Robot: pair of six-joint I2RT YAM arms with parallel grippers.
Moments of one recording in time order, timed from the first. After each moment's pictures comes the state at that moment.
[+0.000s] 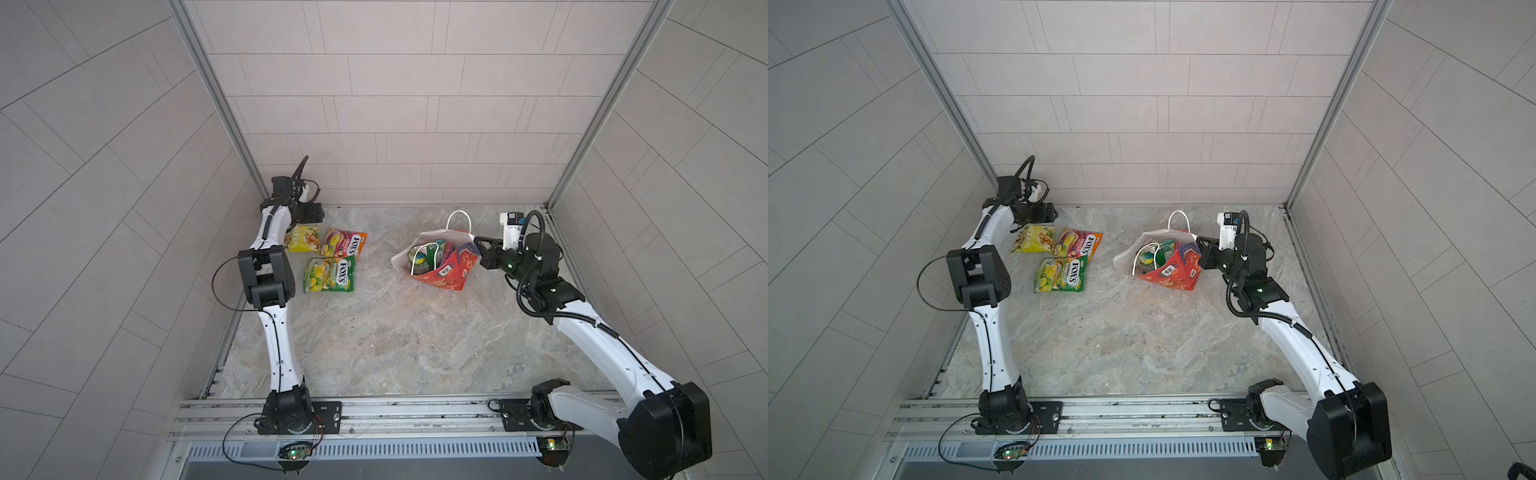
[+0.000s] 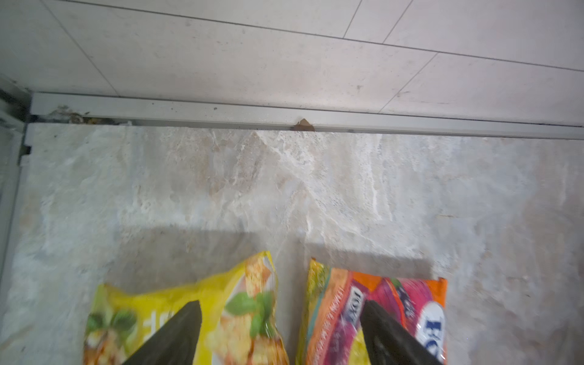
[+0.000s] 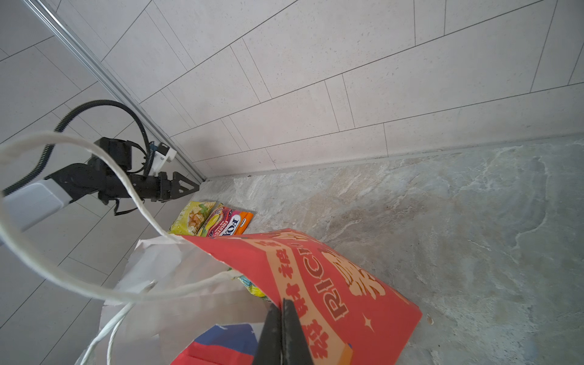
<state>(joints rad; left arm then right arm) 0.18 2.30 2.10 -0.67 0.30 0.05 0.21 1.11 0.83 0.02 -0.26 0.40</state>
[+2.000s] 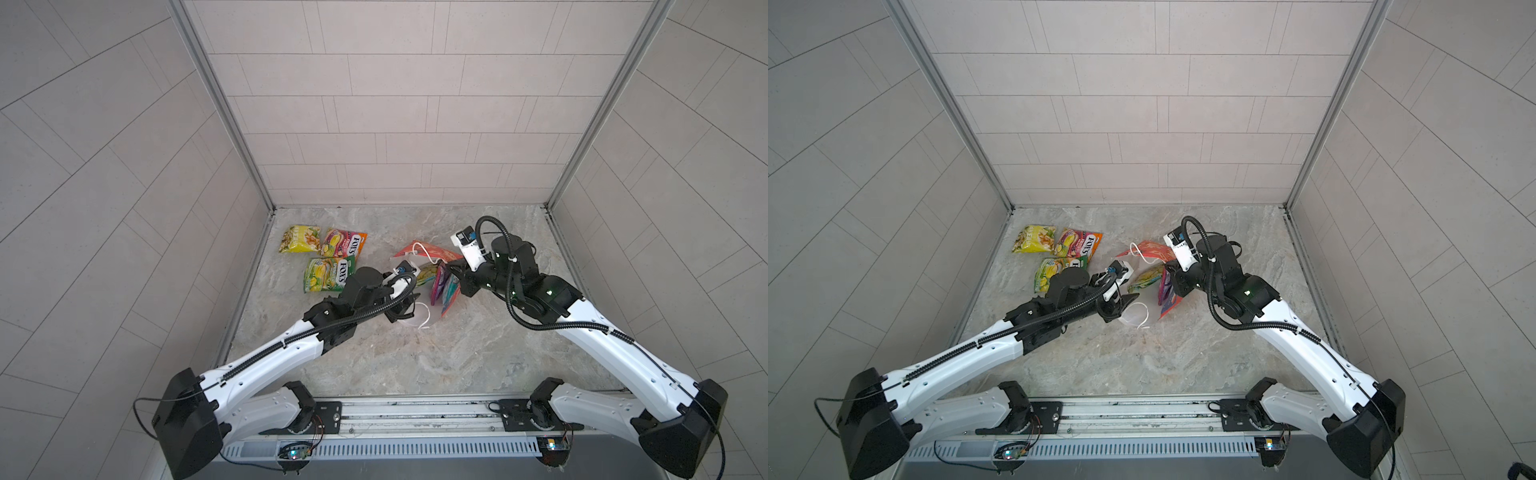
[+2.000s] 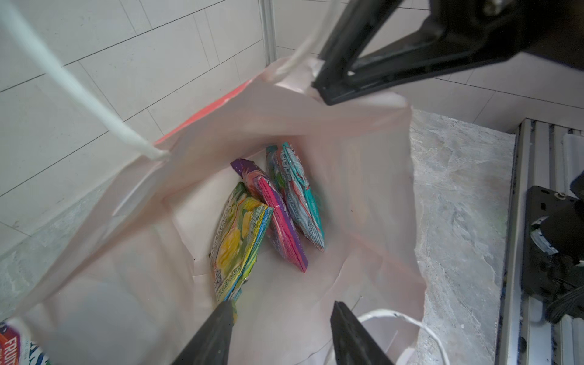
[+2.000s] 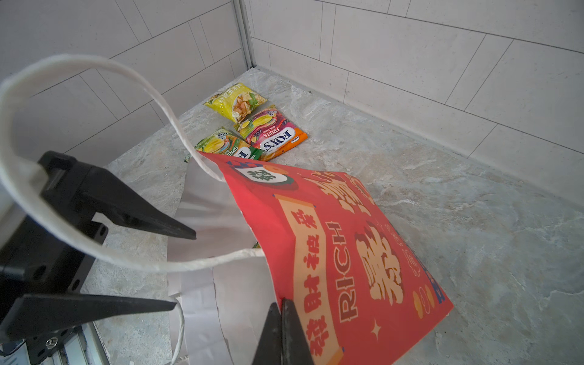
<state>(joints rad) -0.80 1.10 0.78 -0.11 0.11 0.15 0.57 1.10 1.07 -0.46 -0.16 0.02</state>
